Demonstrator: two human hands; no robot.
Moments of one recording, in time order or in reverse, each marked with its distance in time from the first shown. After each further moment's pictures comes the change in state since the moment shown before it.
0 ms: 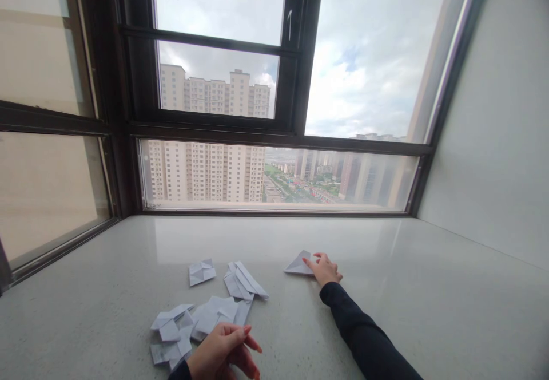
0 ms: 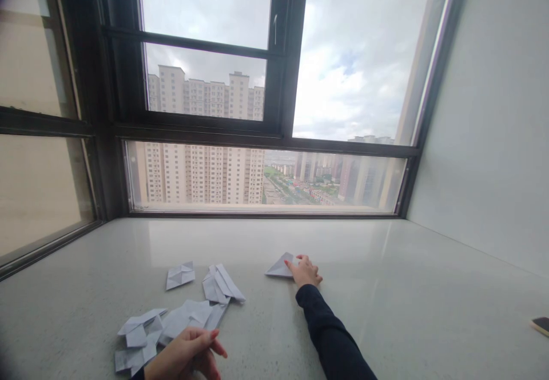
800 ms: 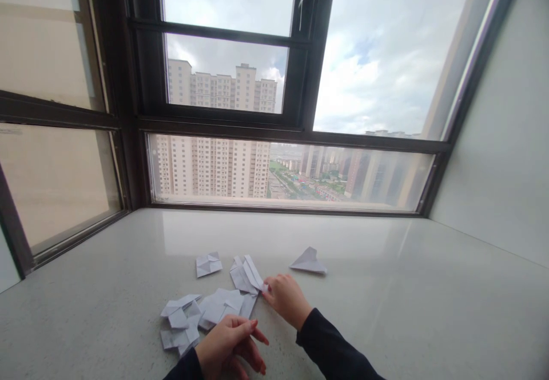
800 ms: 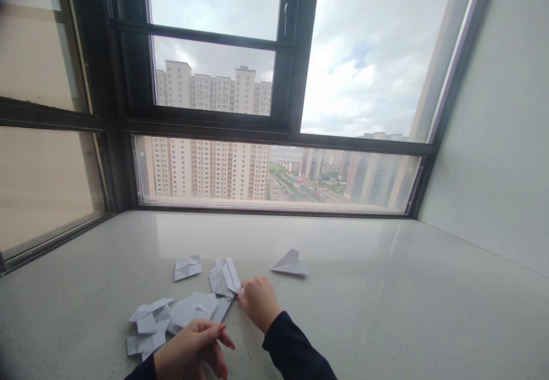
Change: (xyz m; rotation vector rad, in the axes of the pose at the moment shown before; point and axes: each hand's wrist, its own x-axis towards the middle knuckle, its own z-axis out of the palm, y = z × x) left_hand 0.002 -0.008 -0.004 -0.005 -0.058 0.057; right_hand -0.122 -0.084 -0.005 -0.204 -0.367 -0.877
